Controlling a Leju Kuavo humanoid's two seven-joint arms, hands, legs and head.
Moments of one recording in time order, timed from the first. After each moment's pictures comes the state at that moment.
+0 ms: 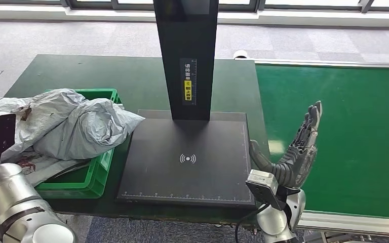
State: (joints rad) left arm -0.63 -0.13 1.04 -1.25 -1.09 0.70 -0.70; right arm -0.07 0.23 0.16 -1.46 0.63 -0.68 -0.56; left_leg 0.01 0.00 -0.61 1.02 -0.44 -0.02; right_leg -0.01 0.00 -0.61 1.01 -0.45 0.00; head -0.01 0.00
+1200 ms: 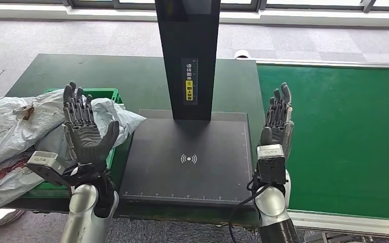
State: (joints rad) left arm -0.15 -0.21 -0.12 -1.60 0.08 0.19 -0.60; right arm -0.19 0.24 0.21 -1.37 0.31 -0.38 -0.53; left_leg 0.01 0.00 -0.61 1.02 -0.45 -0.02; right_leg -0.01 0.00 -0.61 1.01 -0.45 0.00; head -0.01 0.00
